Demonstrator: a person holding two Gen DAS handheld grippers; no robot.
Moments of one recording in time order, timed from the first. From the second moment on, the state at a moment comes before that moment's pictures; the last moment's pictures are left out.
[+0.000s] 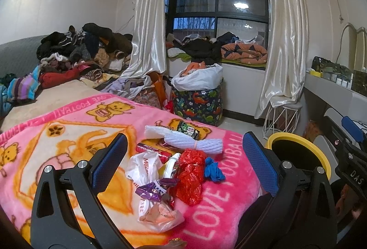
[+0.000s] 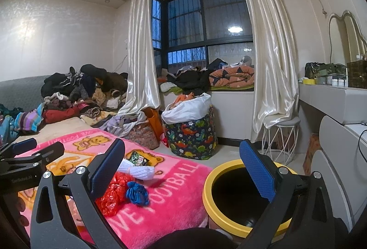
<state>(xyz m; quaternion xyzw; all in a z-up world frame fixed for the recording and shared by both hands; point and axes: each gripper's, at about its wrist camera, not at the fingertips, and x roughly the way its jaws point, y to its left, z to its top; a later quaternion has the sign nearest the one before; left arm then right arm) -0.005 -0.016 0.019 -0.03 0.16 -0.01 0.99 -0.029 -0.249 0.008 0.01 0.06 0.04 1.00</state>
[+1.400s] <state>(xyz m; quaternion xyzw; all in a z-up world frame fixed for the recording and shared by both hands) 0.073 0.143 -0.030 -0.14 0.27 0.01 0.95 0.063 -0.070 -0.056 -0.07 0.31 0.33 0.89</state>
